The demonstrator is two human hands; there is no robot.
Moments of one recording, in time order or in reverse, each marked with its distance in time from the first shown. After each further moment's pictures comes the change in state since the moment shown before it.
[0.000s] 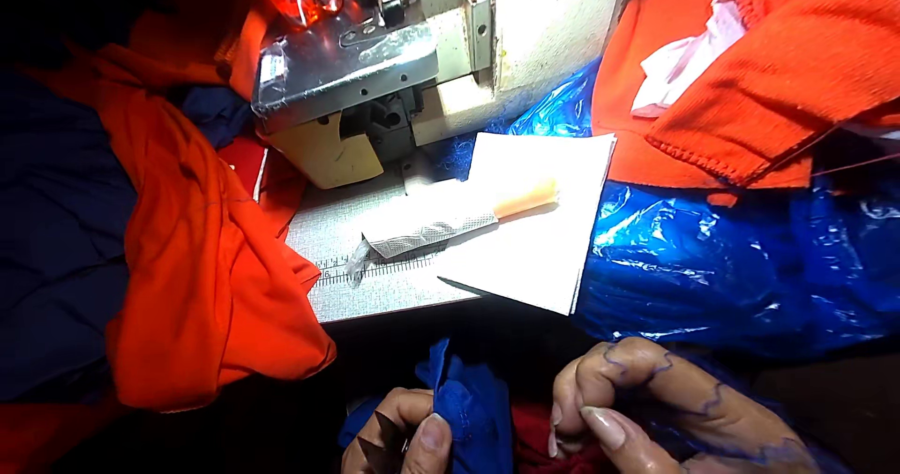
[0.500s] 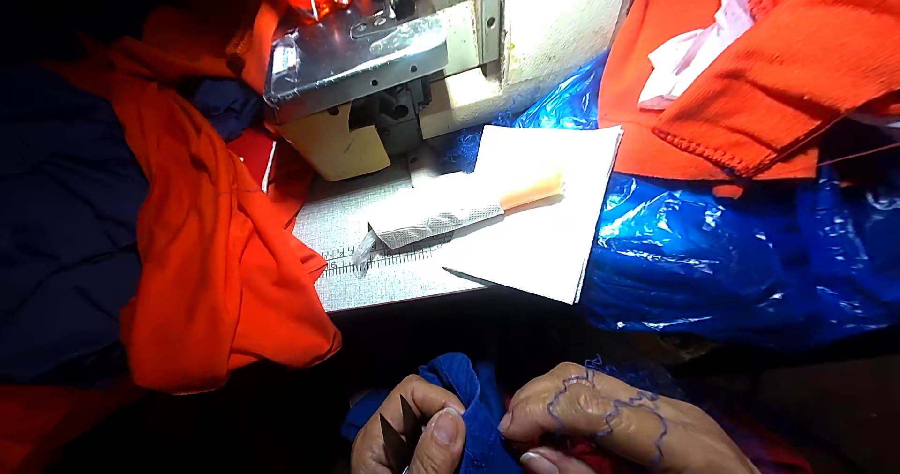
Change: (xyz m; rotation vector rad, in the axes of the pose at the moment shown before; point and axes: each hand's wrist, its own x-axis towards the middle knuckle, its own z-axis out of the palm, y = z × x) left_hand 0.002 0.009 -0.001 0.018 -0.092 -0.006; right_hand 0.003 -0.002 0.006 -0.103 -0.231 -0.162
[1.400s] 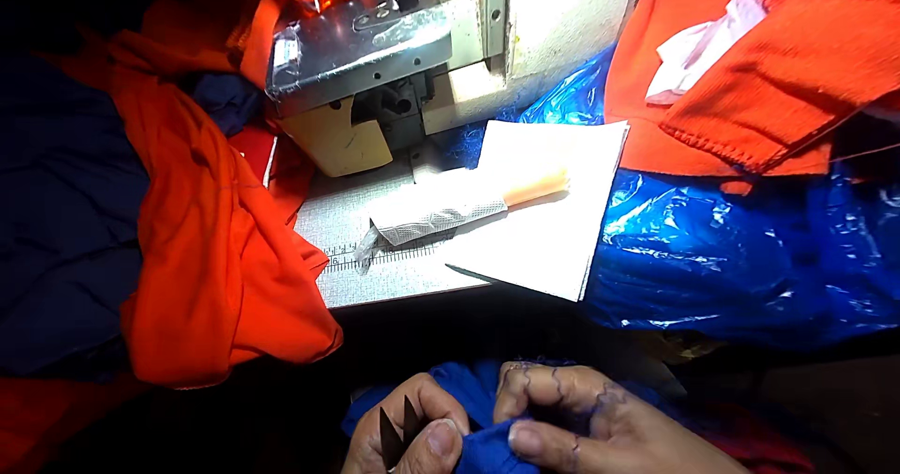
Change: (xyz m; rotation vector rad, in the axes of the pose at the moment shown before) left_hand 0.007 0.004 -0.018 -0.128 -0.229 -0.082; right_hand 0.001 0.031 0.003 0.513 -0.168 0.290
